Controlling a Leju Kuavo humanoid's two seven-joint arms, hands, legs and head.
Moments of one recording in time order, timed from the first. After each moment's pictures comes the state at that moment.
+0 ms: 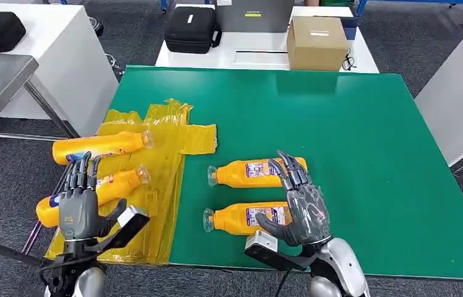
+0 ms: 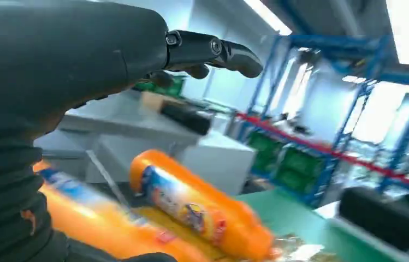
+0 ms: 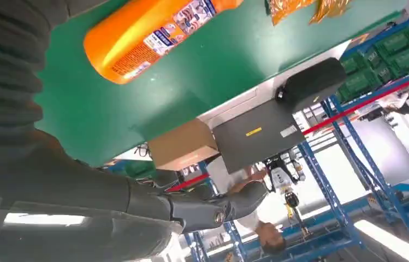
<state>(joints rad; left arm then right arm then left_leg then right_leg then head) 0.13 -0.14 0.04 -1.67 -1.19 0.60 -0.14 0.04 0.01 0.37 -1.75 1.00 -0.16 -0.22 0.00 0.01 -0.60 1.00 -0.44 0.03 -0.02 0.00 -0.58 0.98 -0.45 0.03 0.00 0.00</state>
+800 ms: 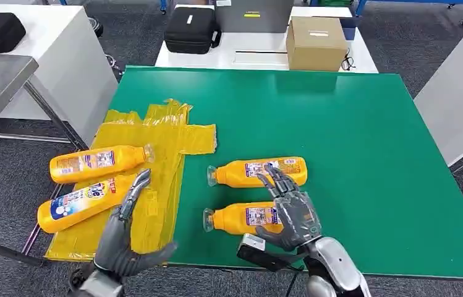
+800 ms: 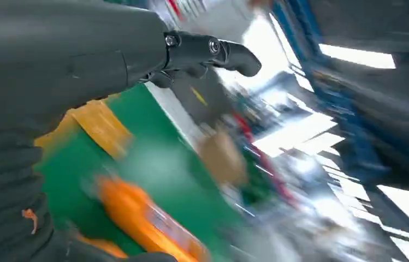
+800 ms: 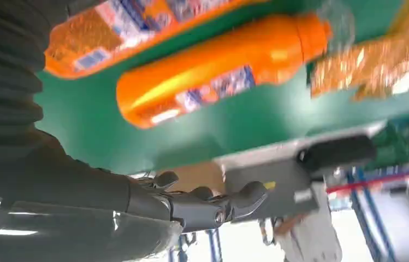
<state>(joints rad) 0.25 -0.11 -0.19 -1.88 -0.35 -0.03 -0.61 0.01 -0.01 0.39 -1.66 1.12 0.02 -0.17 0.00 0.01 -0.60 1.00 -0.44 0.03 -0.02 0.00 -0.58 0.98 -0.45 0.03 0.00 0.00</state>
